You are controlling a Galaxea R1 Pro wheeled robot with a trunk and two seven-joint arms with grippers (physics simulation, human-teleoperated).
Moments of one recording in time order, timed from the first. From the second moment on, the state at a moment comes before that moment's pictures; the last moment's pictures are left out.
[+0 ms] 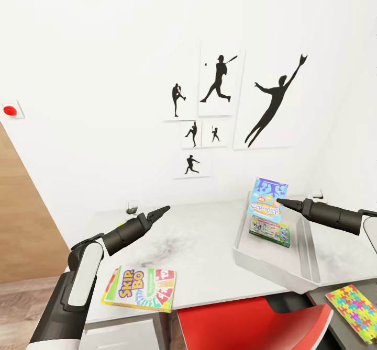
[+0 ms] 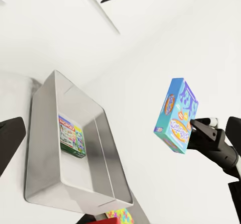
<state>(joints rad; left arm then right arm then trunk) -0.43 -0.06 0.11 -1.47 0.70 0.85 -0.56 -0.59 -0.51 -0.18 -1.33 -0.74 1.04 0.70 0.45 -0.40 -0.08</state>
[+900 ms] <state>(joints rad) -0.43 -0.06 0.11 -1.47 0.71 0.85 -0.56 -0.72 -0.51 -0.14 -0.92 -0.74 1.04 0.66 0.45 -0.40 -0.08</state>
